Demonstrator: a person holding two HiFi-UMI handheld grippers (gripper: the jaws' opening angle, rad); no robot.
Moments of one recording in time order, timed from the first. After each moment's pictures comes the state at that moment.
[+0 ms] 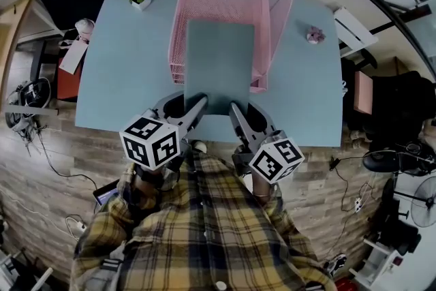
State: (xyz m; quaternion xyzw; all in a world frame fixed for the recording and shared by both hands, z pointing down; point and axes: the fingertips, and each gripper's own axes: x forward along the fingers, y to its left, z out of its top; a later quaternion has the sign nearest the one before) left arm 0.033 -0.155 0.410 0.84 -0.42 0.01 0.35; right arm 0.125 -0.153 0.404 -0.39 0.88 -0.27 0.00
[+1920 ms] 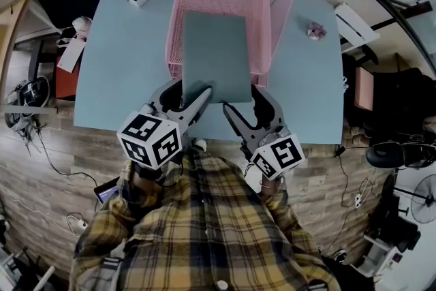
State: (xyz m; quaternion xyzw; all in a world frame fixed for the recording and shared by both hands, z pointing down) left arm 0.030 -0.177 0.390 0.84 -0.45 -0.02 0.30; right arm 0.119 -0.162 0.389 -0.35 0.93 -0.09 -0.06
